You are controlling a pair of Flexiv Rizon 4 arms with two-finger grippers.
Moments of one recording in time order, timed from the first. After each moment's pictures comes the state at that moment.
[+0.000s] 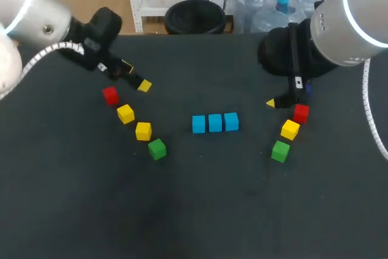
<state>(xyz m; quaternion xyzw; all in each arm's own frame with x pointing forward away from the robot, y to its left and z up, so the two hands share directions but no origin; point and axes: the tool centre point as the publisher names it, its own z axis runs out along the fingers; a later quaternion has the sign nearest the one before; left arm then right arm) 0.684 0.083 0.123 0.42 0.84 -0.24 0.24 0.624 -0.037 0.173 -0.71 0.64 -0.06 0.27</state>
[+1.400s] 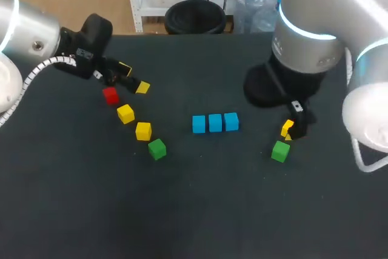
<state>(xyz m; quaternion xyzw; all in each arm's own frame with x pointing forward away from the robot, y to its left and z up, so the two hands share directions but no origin) 0.681 0.085 0.121 0.40 0.83 -0.26 0.28 0.571 -0.058 0.122 -0.81 0.59 -0.06 0.05</state>
